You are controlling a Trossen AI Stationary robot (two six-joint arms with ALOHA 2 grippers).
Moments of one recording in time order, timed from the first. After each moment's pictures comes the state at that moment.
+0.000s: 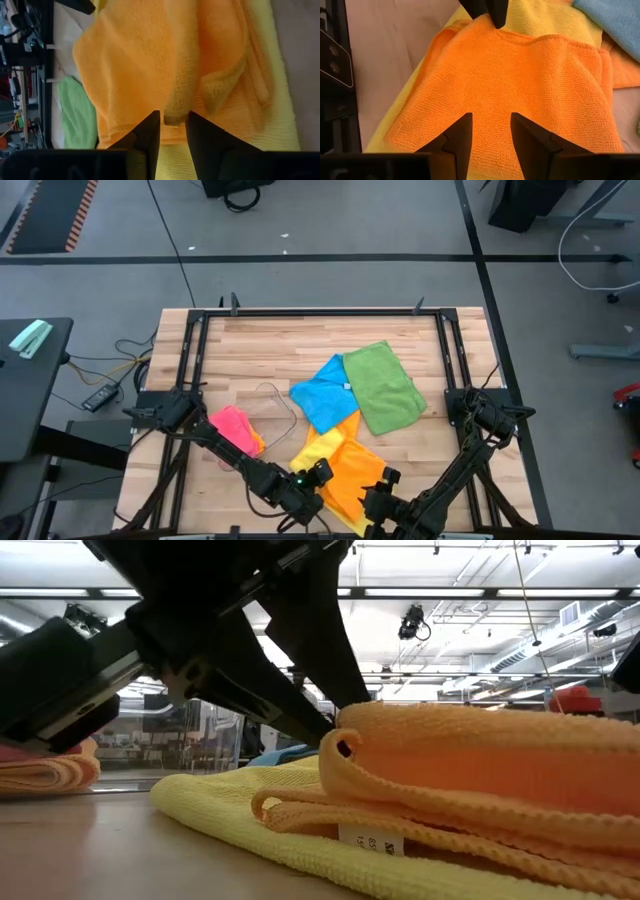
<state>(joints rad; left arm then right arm) -0.63 2.13 1.45 -0.30 -0.64 0.64 0.92 2.13 1.53 -0.81 0.77 1.20</state>
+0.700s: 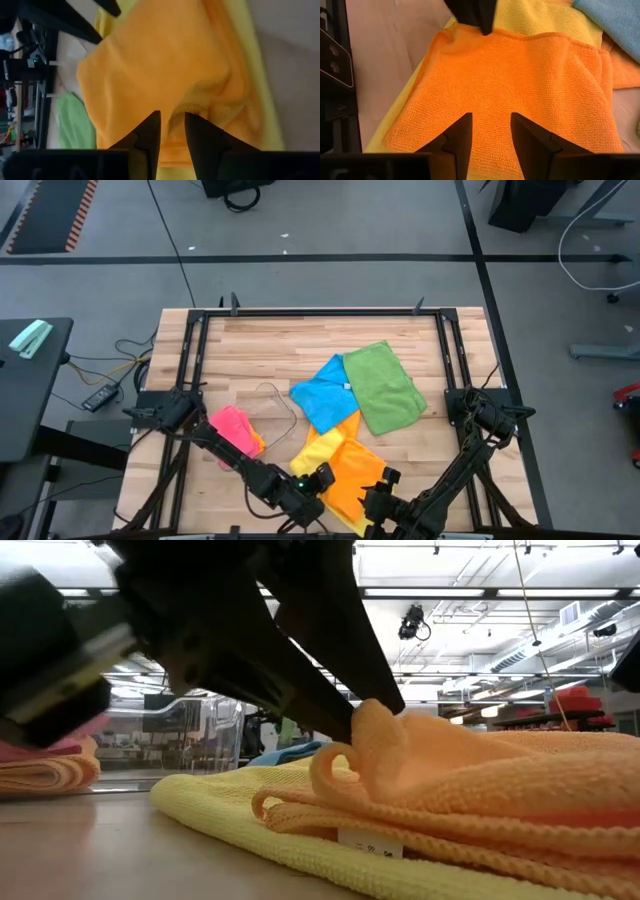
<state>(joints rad) -0.64 2.13 1.45 -0.21 -0.58 0.65 0.92 2.13 1.53 -0.81 0.77 1.19</state>
